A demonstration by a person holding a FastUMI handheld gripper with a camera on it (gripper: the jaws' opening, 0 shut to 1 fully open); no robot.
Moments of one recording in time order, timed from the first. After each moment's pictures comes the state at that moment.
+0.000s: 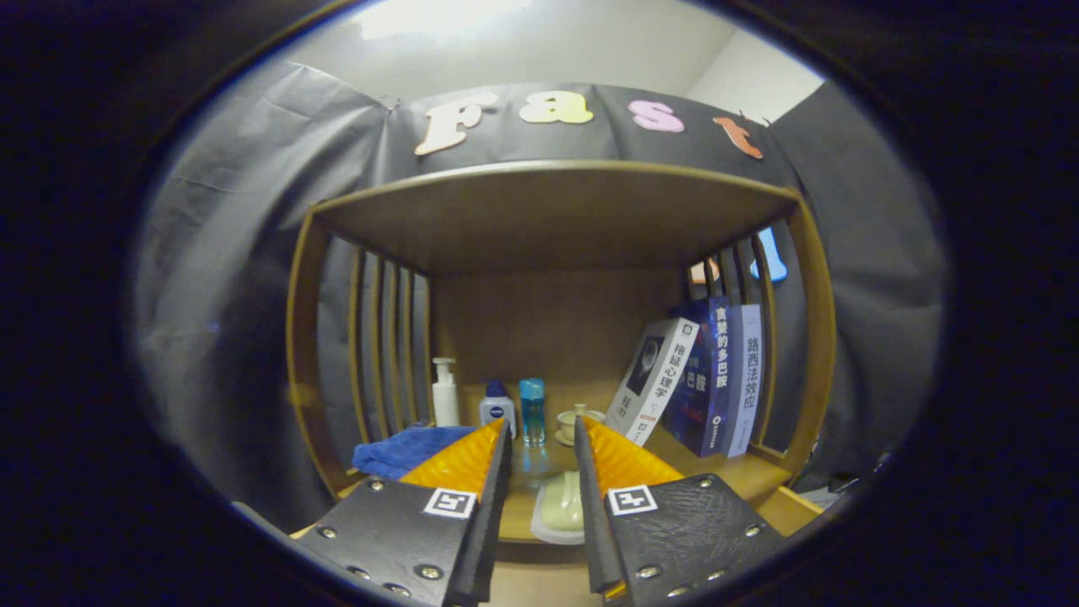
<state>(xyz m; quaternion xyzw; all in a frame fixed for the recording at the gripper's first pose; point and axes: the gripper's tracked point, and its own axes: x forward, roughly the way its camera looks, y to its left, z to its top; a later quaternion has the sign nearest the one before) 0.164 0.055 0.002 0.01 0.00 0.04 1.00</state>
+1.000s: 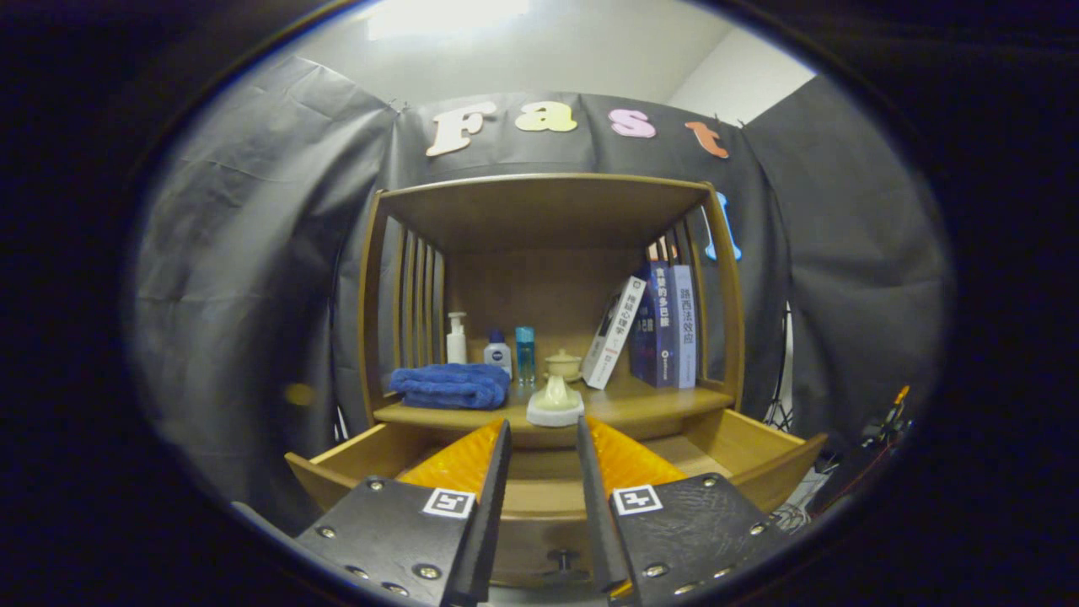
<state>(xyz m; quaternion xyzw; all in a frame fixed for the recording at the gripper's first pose) 0.003 0.027 -0.086 0.02 0.03 0.00 1.00</state>
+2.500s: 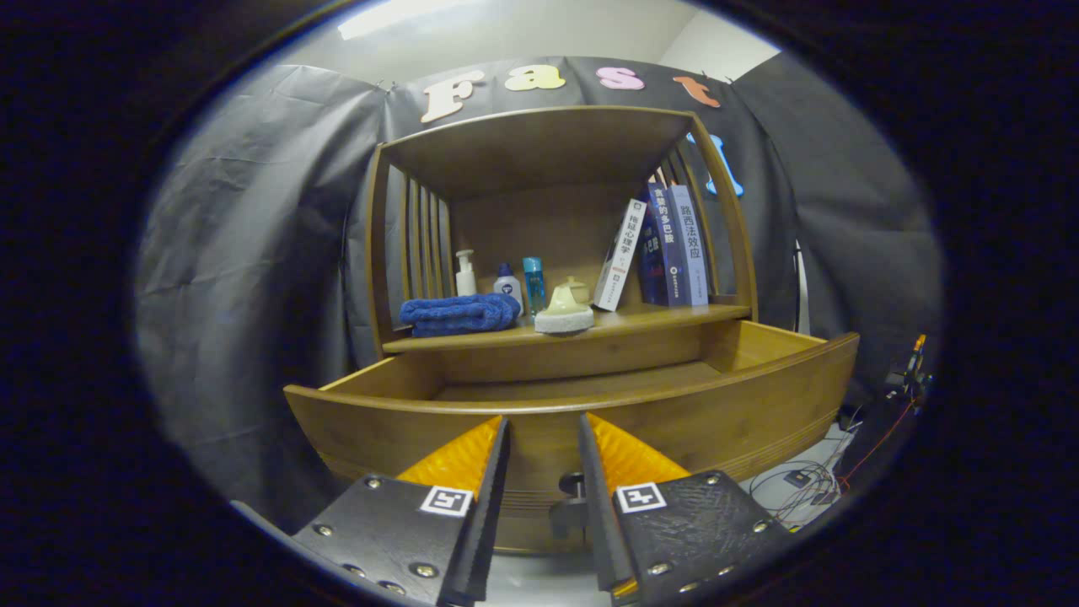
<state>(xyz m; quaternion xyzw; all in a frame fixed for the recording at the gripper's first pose) -0.014 0.031 -0.174 0.05 0.09 0.03 0.99</state>
